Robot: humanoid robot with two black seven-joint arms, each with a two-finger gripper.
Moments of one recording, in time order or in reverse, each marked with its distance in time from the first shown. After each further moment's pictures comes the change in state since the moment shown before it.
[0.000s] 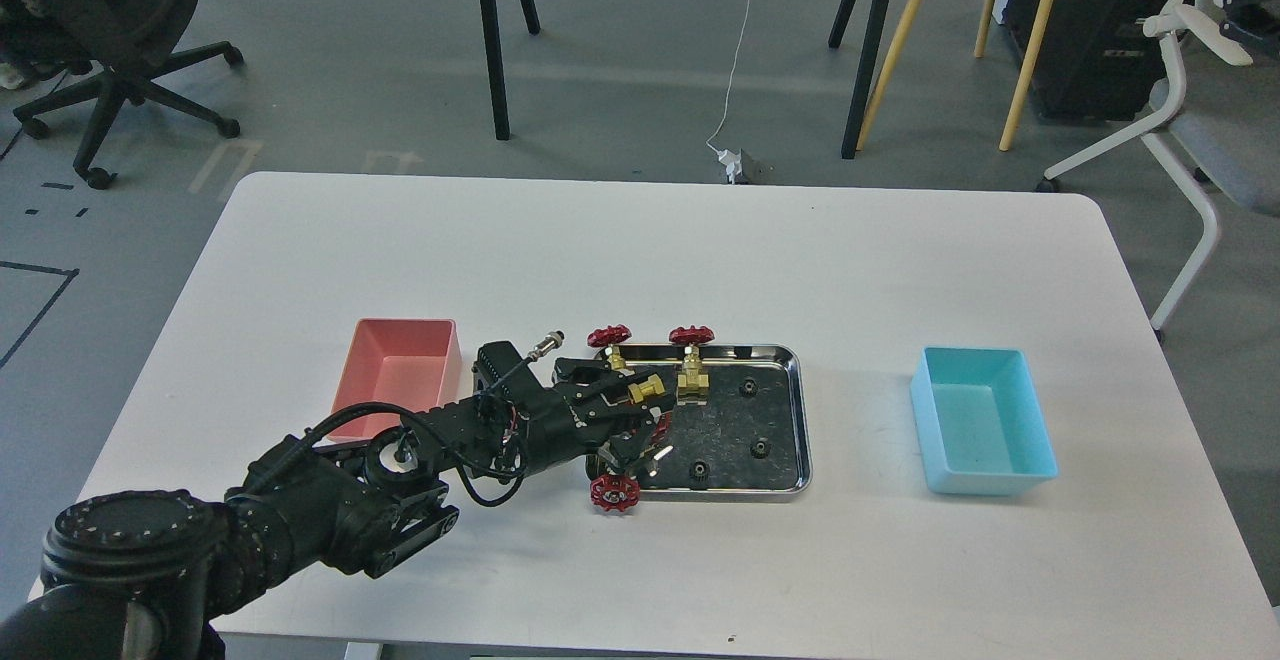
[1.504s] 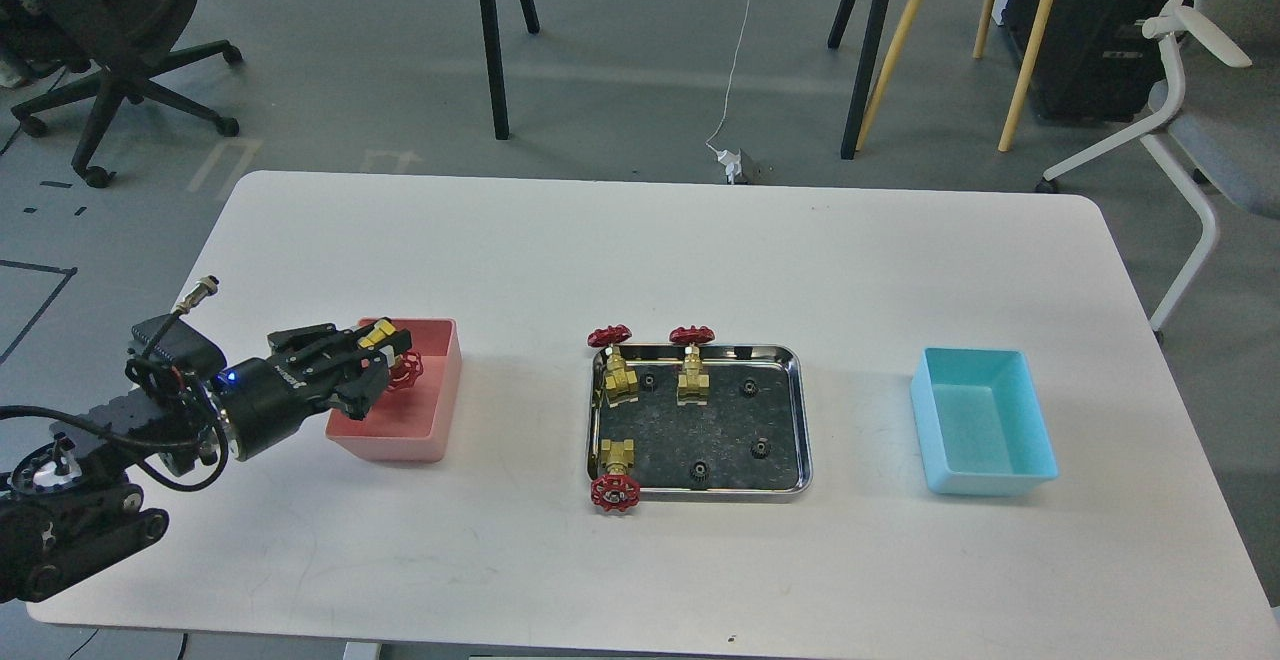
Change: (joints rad) left arm 0.094 0.733 -0.075 -0.524 -0.260 -0.010 0.000; right arm 0.238 0.147 -0.044 -0.180 -0.039 0.000 -0.014
